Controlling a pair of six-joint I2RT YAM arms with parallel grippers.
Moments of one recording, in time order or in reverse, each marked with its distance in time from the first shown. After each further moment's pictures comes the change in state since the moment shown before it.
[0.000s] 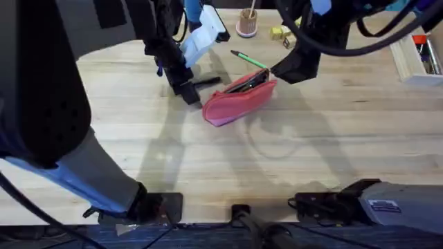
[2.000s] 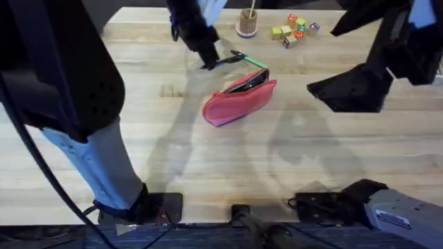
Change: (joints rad) left arm -0.101 0.145 0.569 -0.501 0.157 -0.255; right arm 0.000 -0.273 0.000 -0.201 0.032 0.189
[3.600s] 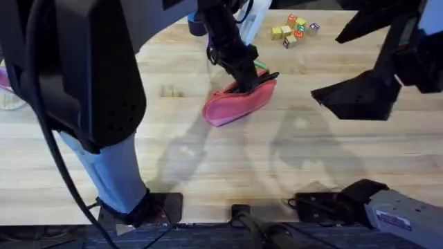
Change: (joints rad) left arm -0.201 0.003 -0.091 0.071 0.168 -0.336; right arm 0.000 -0.020 0.000 -0.038 0.000 0.027
